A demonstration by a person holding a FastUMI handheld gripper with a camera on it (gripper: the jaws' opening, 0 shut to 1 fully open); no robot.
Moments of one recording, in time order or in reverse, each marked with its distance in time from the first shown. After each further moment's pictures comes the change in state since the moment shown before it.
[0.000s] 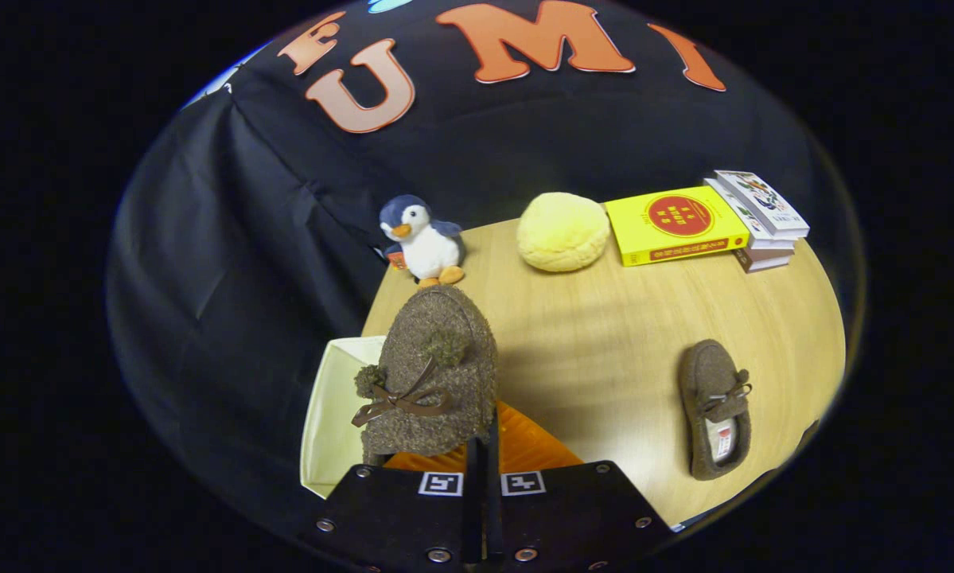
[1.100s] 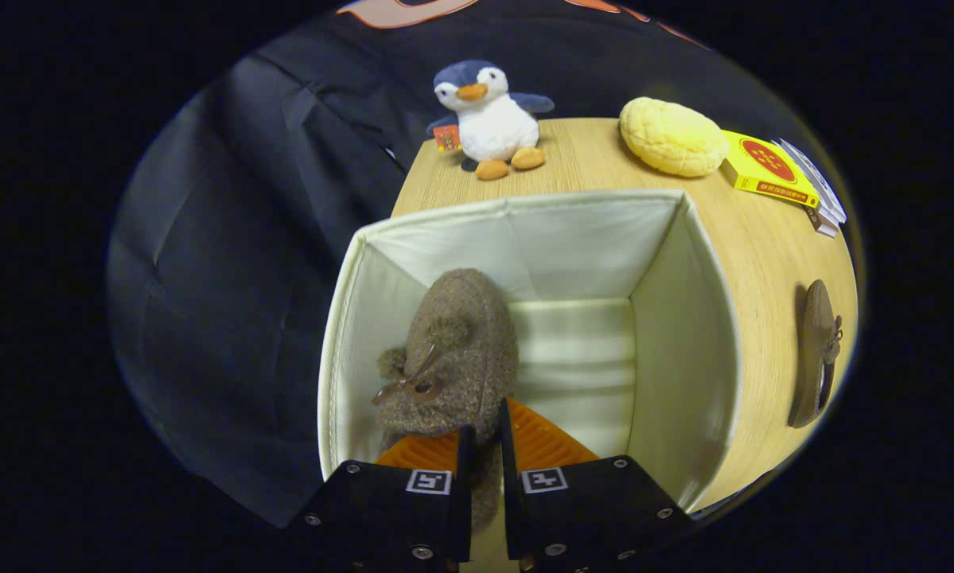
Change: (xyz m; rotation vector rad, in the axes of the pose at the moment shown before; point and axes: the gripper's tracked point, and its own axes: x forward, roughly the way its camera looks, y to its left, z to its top) arm 0.125 0.117 -0.125 -0.022 0.354 -0.047
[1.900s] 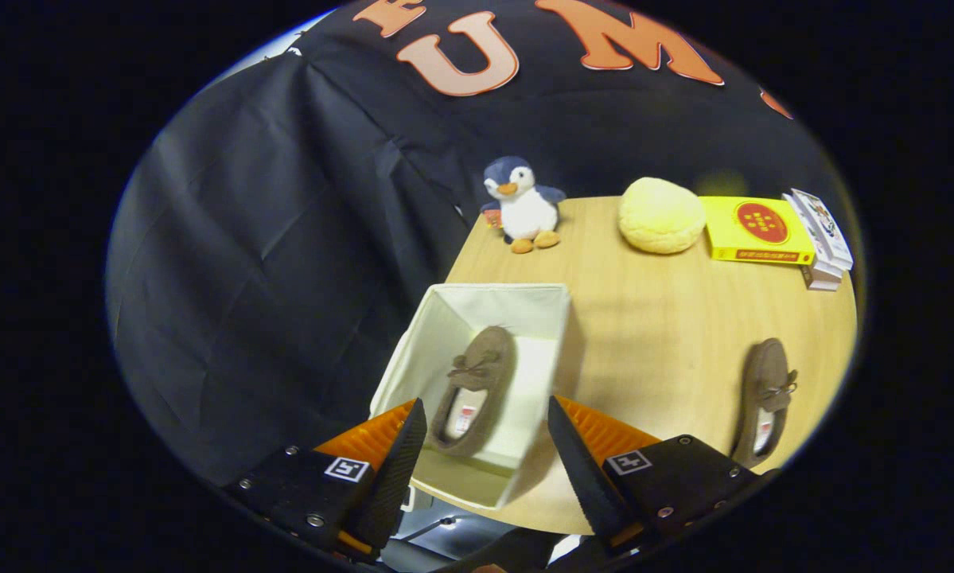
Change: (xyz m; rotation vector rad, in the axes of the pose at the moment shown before) arm -0.178 -0.102 0.027 -0.150 -0.293 0.165
